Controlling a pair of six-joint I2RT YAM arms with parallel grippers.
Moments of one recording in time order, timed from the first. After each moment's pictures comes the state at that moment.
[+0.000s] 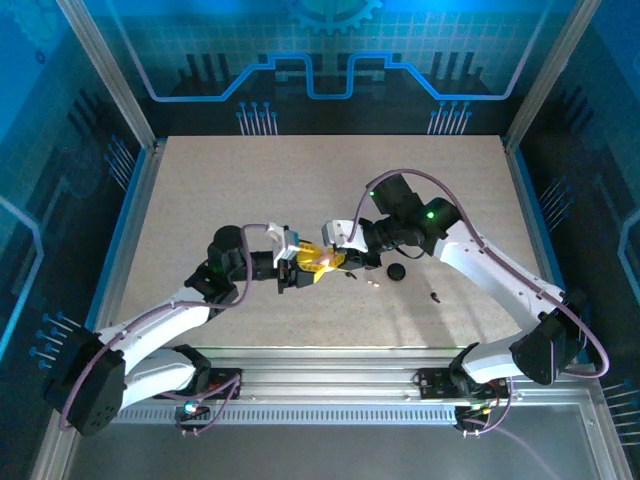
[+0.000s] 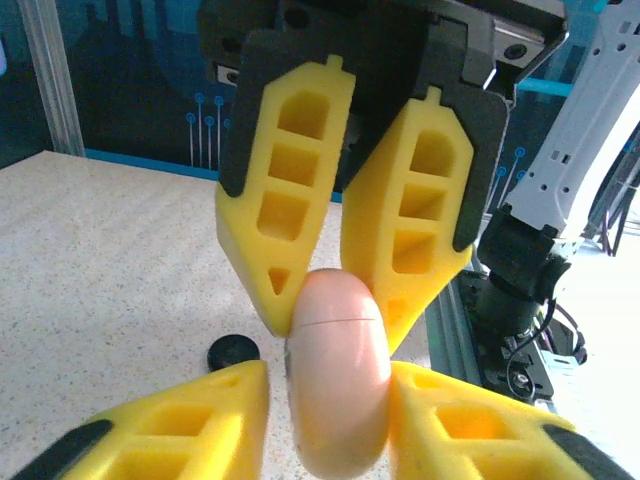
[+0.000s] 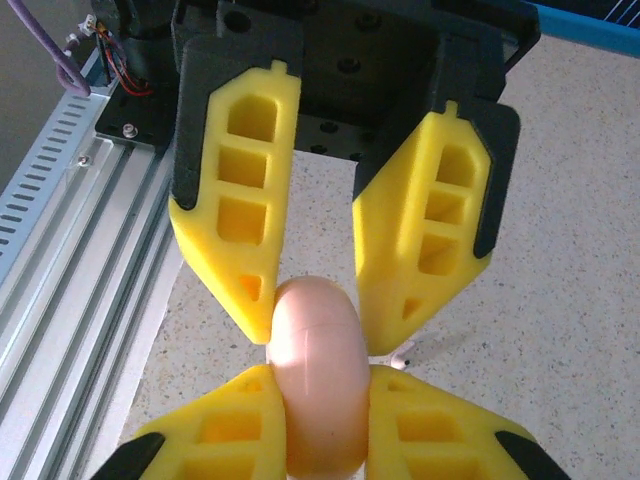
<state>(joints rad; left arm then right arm) -0.52 1.10 0.52 0.46 0.85 -0.02 0.65 1.39 1.33 -0.88 -0.65 -0.91</state>
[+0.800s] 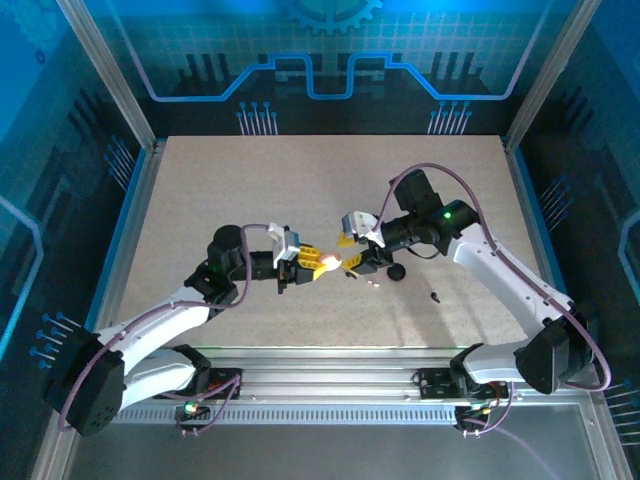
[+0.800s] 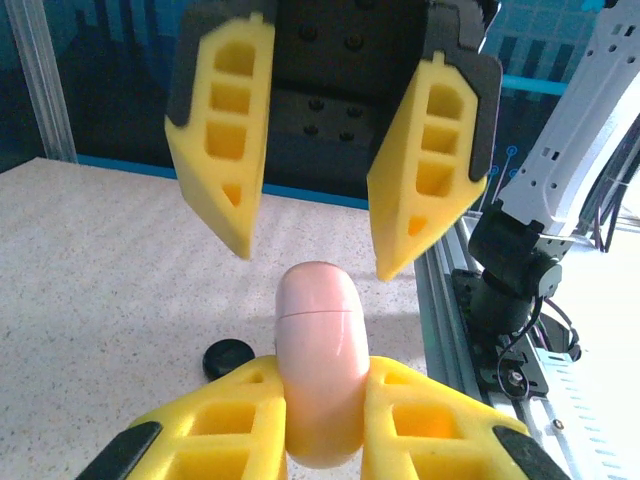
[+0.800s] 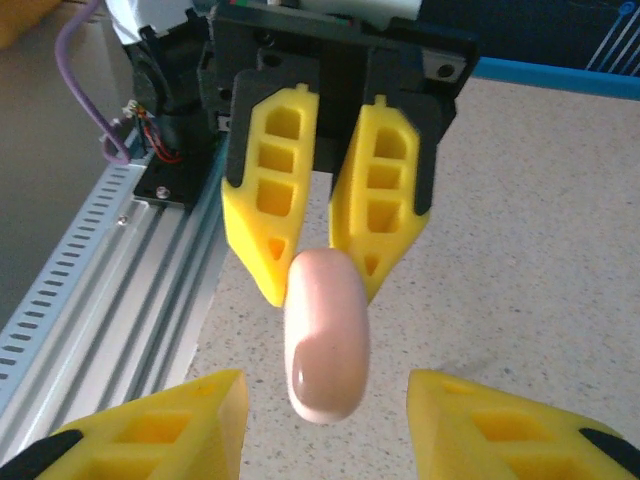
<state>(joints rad) -0.53 1.10 0.53 0.47 0.86 -0.01 0.52 1.34 1.23 -0.83 -0.89 -0.90</state>
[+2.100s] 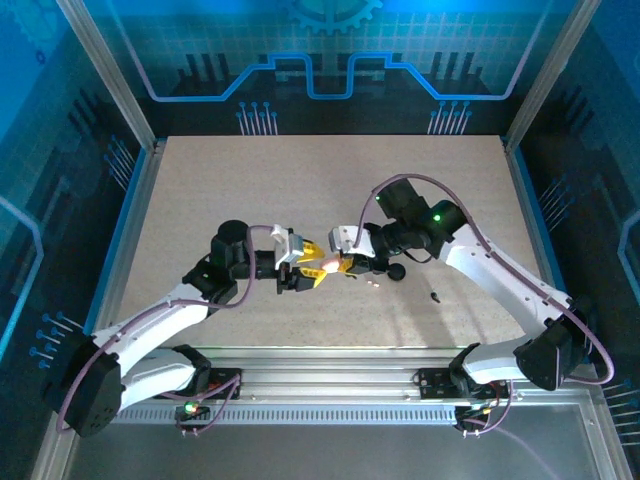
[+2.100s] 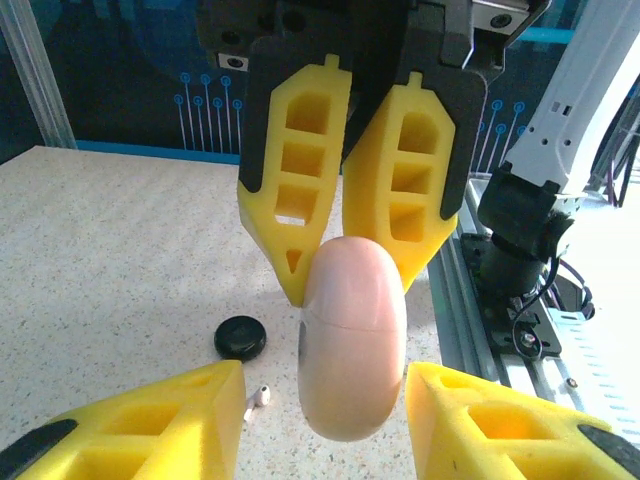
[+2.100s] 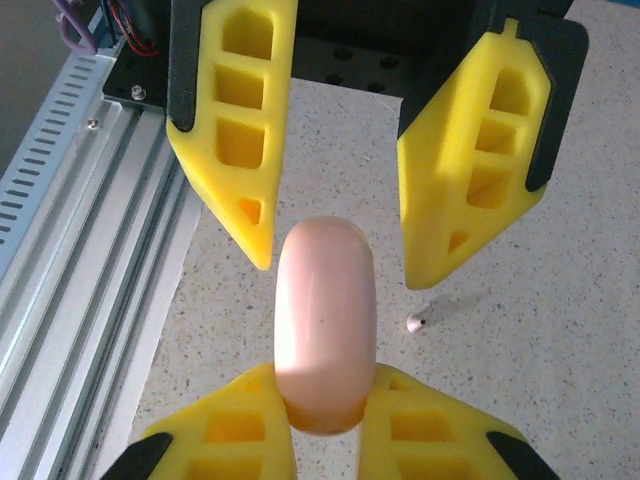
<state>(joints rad) -0.53 1.09 0.59 0.27 0.86 0.14 0.64 1.35 1.31 -0.95 -0.60 -0.95</state>
